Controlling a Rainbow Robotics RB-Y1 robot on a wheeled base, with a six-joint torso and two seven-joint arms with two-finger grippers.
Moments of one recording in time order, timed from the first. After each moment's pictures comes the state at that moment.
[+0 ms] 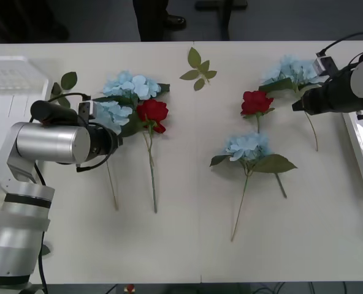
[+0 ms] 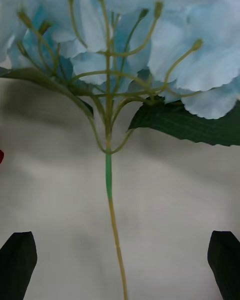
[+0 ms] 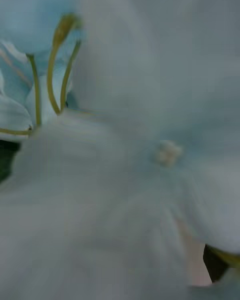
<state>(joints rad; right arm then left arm) -0.76 -0.73 0.29 -1.00 -0.86 0.98 1.75 -0.35 0.19 0.01 -1.56 0.20 1.17 -1.38</state>
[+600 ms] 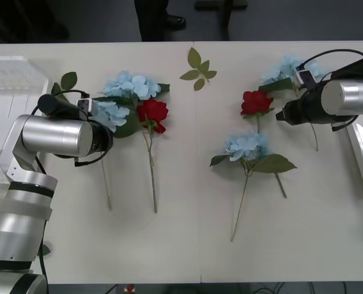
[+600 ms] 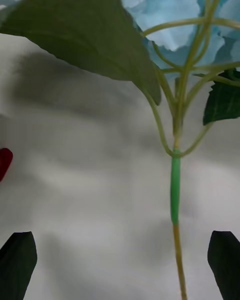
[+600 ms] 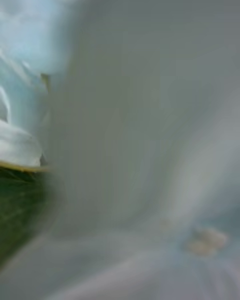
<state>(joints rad) -0.76 -0.60 0.29 -0.90 -0.75 0.87 1.75 -0.41 0.21 0.01 -1.46 0.14 1.17 -1.38</state>
